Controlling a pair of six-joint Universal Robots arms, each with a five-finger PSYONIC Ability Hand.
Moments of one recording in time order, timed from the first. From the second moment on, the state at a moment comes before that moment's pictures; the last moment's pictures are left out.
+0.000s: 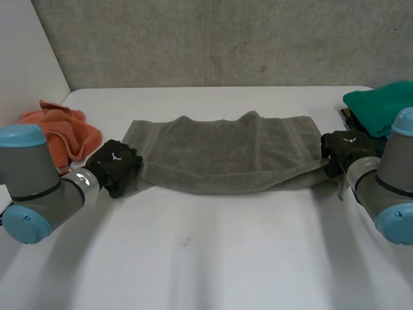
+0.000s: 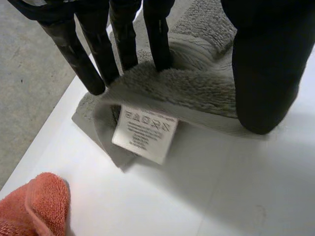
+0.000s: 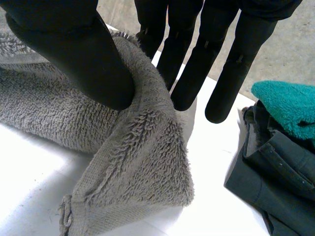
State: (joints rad) left arm 4.53 -2.22 -1.47 3.27 -1.20 3.96; right arm 1.80 -1.05 1.49 -0.13 1.57 2.92; left_hand 0.46 0.45 0.46 0.44 0.27; right_hand 1.14 1.18 1.19 1.20 1.00
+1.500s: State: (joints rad) left arm 4.55 -2.17 -1.50 3.11 -1.22 3.94; right arm 1.83 -1.16 1.50 0.06 1.55 2.61; left_hand 0.47 0.46 0.46 0.45 0.27; right_hand 1.14 1.18 1.19 1.20 1.01
